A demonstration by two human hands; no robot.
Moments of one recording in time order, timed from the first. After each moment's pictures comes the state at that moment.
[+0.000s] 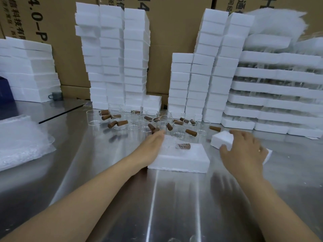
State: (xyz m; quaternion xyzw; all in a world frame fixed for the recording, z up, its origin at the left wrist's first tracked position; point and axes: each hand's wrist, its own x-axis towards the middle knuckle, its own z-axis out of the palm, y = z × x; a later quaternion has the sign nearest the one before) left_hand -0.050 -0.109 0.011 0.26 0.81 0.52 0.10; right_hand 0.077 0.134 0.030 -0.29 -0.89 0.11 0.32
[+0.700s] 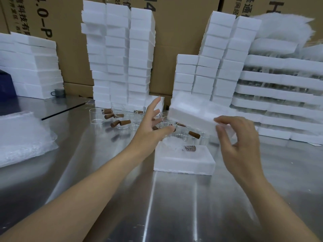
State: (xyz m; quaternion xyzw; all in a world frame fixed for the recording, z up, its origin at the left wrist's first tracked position) left_hand -0.036 -0.123 0.051 0.33 0.65 0.69 -0.04; right_hand 0.085 0.097 0.061 0.04 -0.81 0.22 0.54
